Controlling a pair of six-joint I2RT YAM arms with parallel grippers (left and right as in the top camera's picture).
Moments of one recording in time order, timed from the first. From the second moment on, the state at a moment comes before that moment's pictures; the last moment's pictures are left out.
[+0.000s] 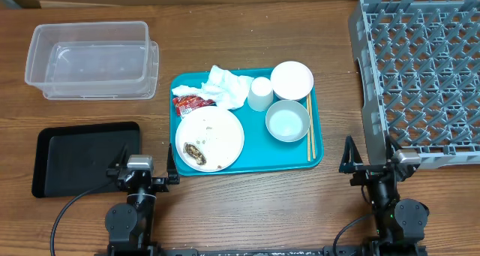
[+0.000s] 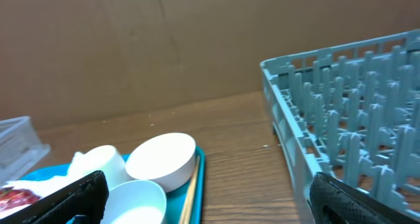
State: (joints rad) left arm 0.02 0.02 0.01 -0.08 0.03 0.03; right arm 0.00 0.01 0.02 -0.03 -0.09 0.22
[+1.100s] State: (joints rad) left arm 0.02 0.02 0.01 -0.08 0.03 0.03; right arm 0.00 0.32 0.64 -0.35 -0.57 0.74
